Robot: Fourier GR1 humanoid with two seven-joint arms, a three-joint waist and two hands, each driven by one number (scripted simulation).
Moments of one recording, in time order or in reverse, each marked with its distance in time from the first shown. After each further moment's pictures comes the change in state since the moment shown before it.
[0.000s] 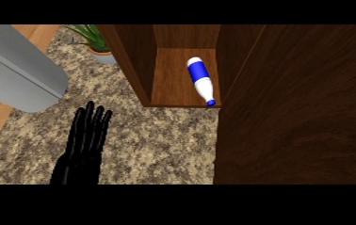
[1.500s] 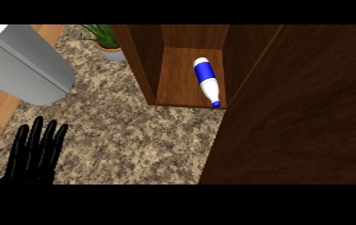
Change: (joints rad) left arm 0.218 0.171 0.192 -0.090 0.139 -0.221 -0.076; right arm -0.649 0.003 0.238 0.036 0.126 -0.120 0.397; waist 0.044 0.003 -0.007
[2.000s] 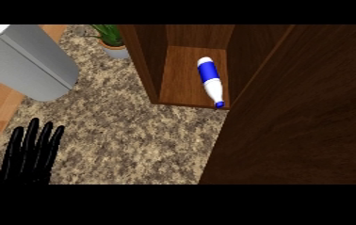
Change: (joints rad) left arm 0.020 0.016 0.020 -0.004 0.021 -0.042 -0.009; right arm -0.047 -0.016 -0.008 0.002 -0.016 0.010 0.012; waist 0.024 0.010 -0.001
